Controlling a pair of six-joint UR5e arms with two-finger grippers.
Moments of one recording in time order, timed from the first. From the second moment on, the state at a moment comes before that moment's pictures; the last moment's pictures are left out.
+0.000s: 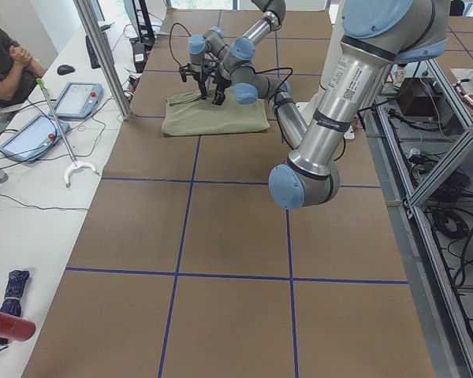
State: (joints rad) left arm -0.69 -2.07 -1.94 -1.95 -1.80 -1.37; right arm 0.75 -0.71 1.10 -1.44 1.96 0.63
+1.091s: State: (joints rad) left arm -0.69 -2.07 -1.93 -1.95 -1.79 -1.37; right arm 0.83 -0.71 1.03 -1.44 1.96 0.57
